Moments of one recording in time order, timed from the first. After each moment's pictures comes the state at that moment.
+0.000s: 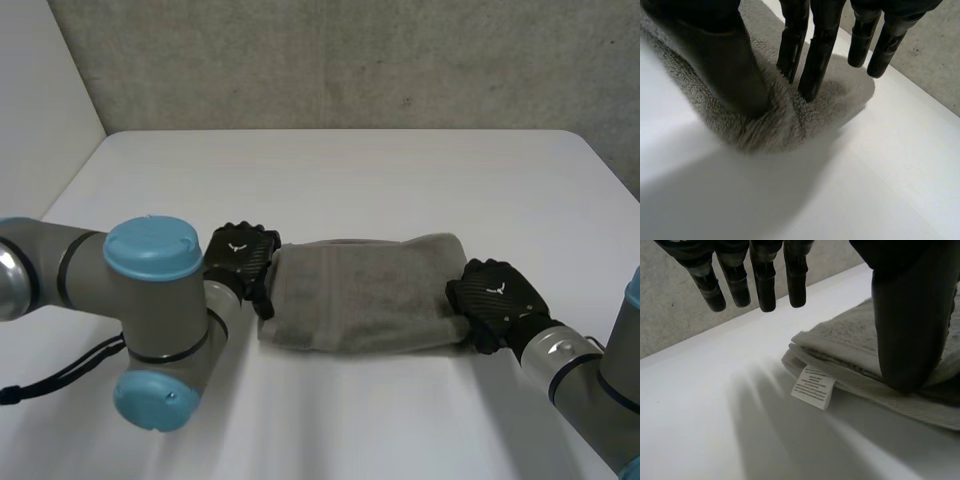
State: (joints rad) left arm 4.12 -2.17 -1.47 3.33 -1.70 3.23; right arm 1.81 -1.27 1.96 -0.28 1.30 2.68; left_hand 0.35 0.36 0.23 0.23 0.17; right_hand 1.00 1.00 0.22 0.25 0.82
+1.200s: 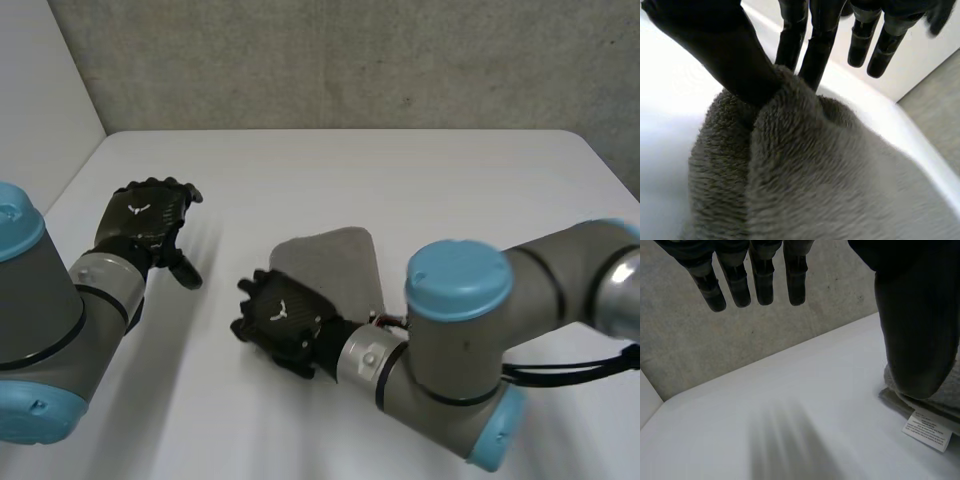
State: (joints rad) left arm 4.33 -1.79 -1.73 3.35 -1.63 3.22; right arm 2.33 -0.95 1.41 -0.13 1.08 2.55; left_hand 0.33 0.29 0.23 0.23 0.08; right_hand 1.12 1.12 0.22 0.25 0.96
